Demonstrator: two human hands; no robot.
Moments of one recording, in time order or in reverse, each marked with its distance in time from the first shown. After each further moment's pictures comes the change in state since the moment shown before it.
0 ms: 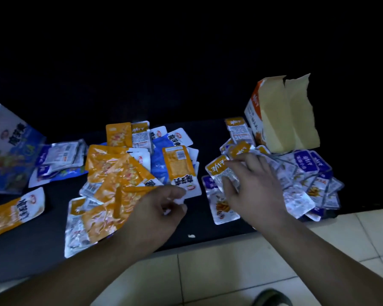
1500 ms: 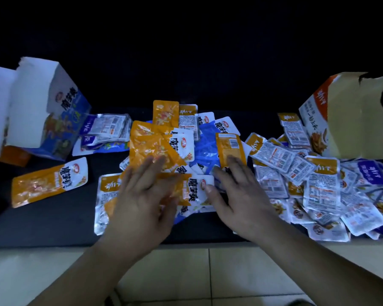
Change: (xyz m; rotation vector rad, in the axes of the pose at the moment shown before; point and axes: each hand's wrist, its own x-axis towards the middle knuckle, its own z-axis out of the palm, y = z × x) left_hand -0.016 -0.096 -0.082 0.674 0.361 0.473; right_hand -0.004 -0.107 0.055 0.107 -0.528 -0.077
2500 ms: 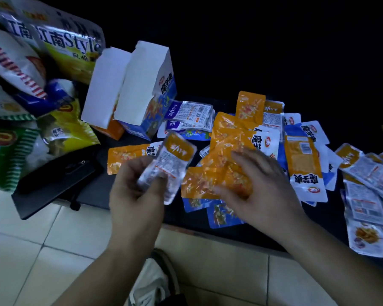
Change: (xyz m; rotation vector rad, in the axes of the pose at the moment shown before) left_hand -0.050 -0.053 -0.085 -0.804 0.586 -0.900; right_hand 0.035 -0.118 0.021 0.109 0.126 -0.234
